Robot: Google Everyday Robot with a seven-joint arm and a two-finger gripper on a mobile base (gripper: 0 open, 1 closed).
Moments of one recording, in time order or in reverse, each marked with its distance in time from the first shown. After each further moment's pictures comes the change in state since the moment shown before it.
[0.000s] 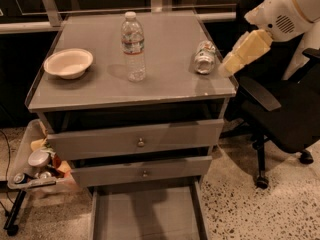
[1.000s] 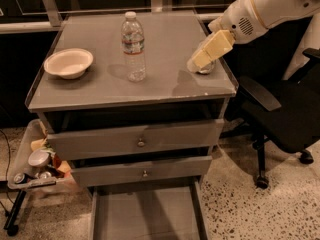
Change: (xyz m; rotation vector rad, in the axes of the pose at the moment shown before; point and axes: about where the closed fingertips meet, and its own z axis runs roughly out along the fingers) arm -0.049 0.009 0.070 -0.214 -0.157 0.045
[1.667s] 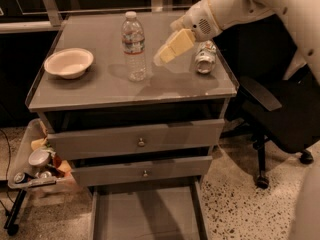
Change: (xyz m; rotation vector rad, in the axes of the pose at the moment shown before) arm -0.049 -0.007 0.077 -0.144 -0.118 -0.054
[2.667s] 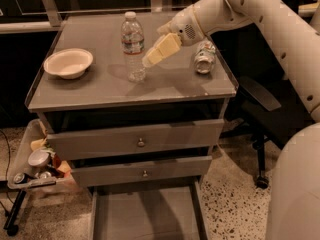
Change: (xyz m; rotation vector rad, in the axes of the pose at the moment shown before) arm -0.011 -0.008 0.048 -0.080 -0.060 -0.001
